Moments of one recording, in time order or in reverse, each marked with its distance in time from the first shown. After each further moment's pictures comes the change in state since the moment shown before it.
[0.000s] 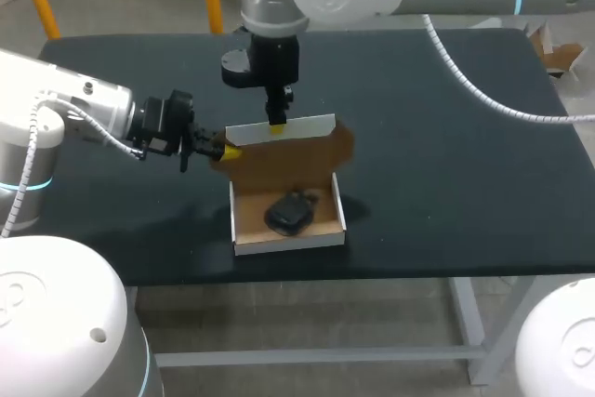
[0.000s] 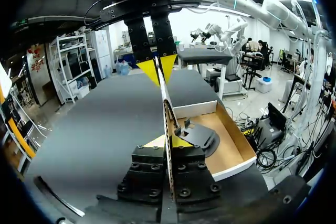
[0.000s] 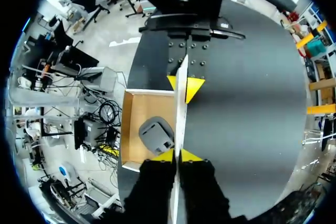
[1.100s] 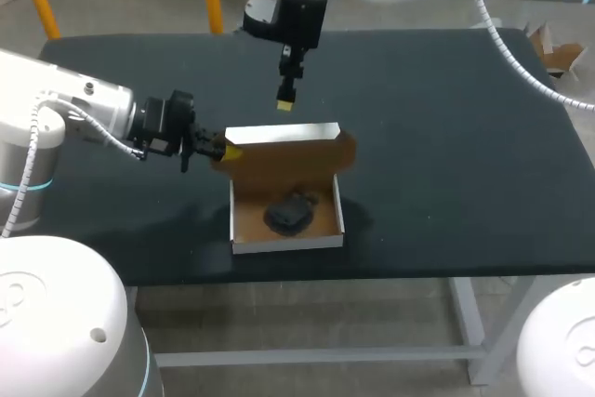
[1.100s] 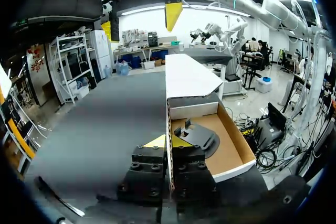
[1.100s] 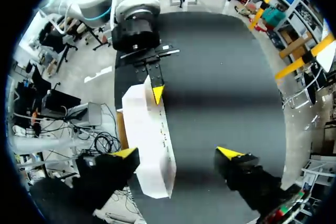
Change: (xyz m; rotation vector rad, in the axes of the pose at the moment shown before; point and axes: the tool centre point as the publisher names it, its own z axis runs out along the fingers) left arm 0.001 -0.001 0.001 0.000 0.001 0.001; right arm -0.009 -0.024 -0.069 -0.125 -0.123 0.326
